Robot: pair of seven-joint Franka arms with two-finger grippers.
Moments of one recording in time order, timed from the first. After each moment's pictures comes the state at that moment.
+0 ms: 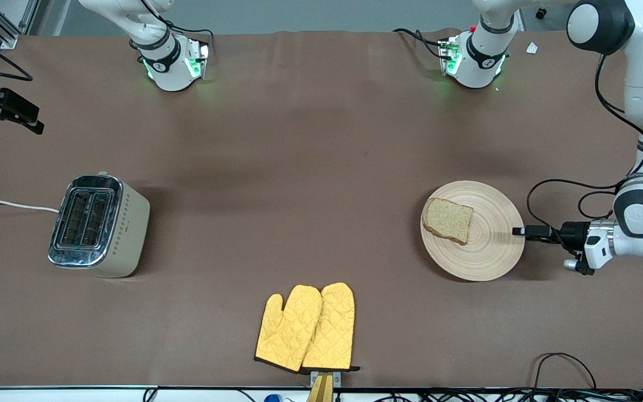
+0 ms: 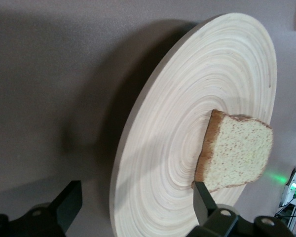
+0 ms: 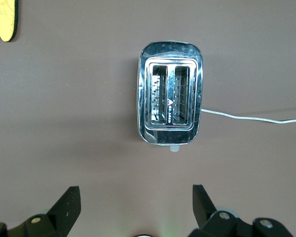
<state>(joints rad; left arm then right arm) 0.27 0.81 0.00 -1.50 -0.60 1.78 0.69 -0.03 -0.04 0.02 -1.50 -0.03 1.43 0.01</state>
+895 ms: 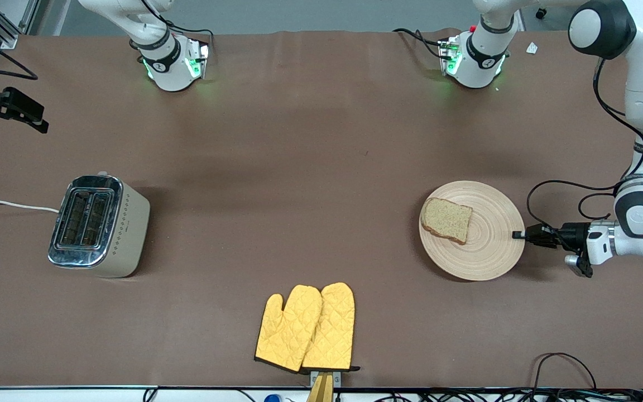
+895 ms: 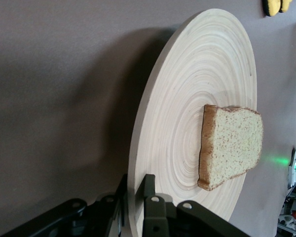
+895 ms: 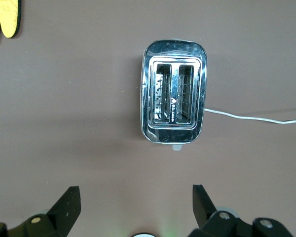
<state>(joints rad) 0.29 0.82 -0.01 -1.49 -0.66 1.77 0.91 -0.02 -0.04 0.02 -1.50 -0.03 1.43 0.01</state>
